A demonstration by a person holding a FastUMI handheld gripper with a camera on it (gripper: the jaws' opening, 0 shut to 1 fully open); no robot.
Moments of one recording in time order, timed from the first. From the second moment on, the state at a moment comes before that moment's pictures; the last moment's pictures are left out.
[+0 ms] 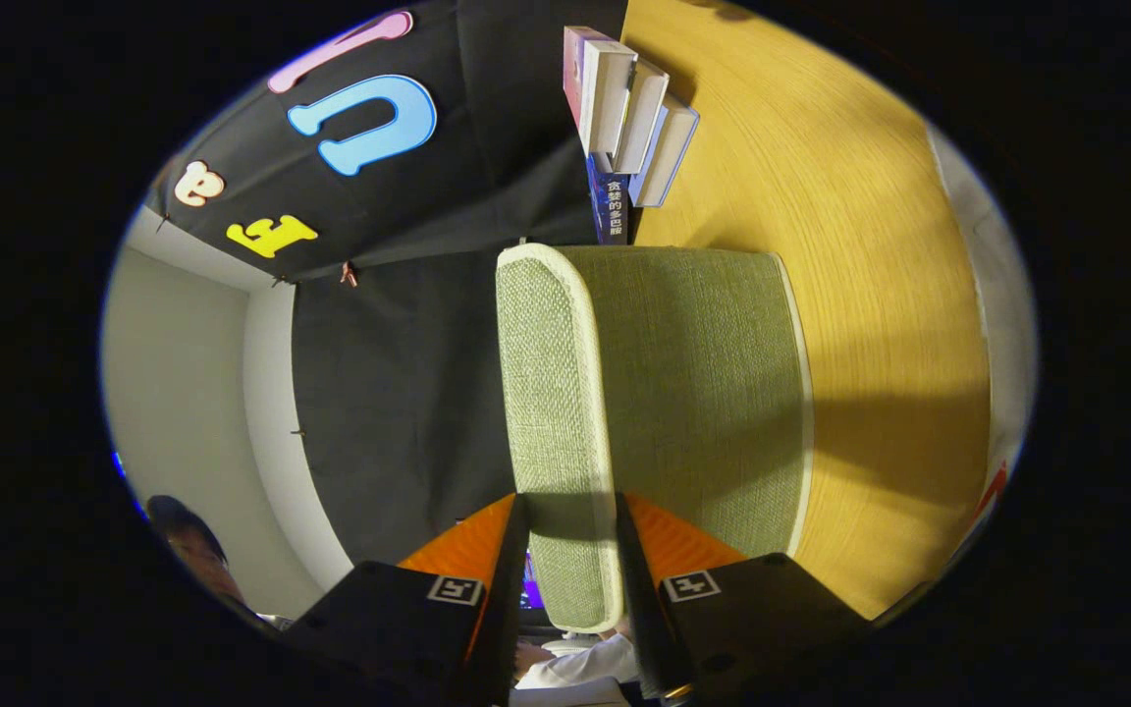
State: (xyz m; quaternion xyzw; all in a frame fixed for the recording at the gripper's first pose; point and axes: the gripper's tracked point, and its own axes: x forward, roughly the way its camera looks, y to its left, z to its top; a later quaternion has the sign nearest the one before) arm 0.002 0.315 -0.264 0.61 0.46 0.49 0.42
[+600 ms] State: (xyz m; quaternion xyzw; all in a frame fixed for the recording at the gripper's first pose) arm 0.020 0.309 -0.153 0.60 0.39 0.51 0.49
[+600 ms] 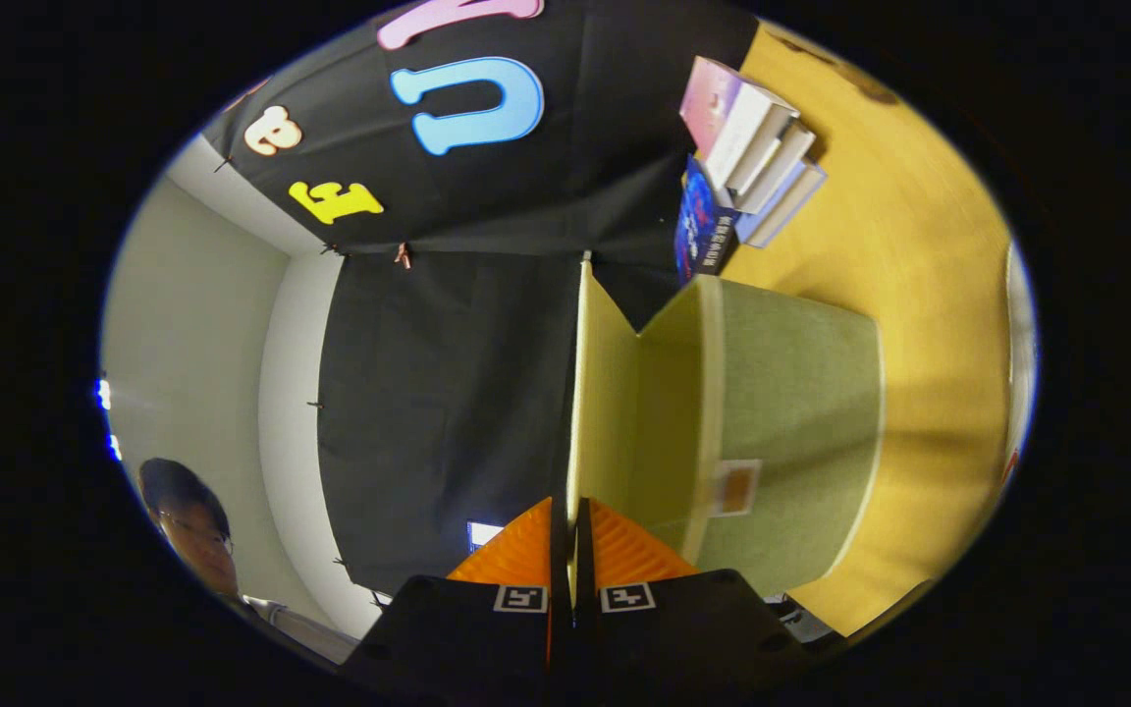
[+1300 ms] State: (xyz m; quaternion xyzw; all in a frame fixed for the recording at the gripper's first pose) arm 0.030 0.471 -0.030 0.57 0.40 0.50 0.51
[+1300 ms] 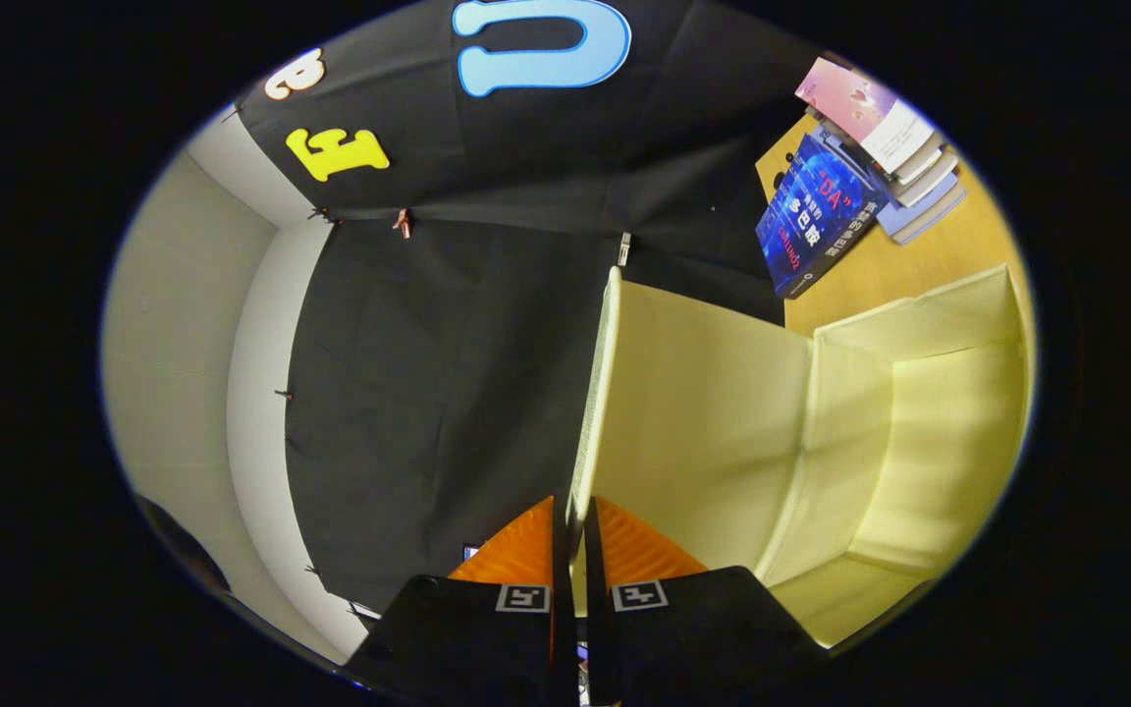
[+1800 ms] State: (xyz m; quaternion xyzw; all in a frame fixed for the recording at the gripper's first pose) arm 0.022 0.487 -0.051 0.55 0.42 0.49 0.52
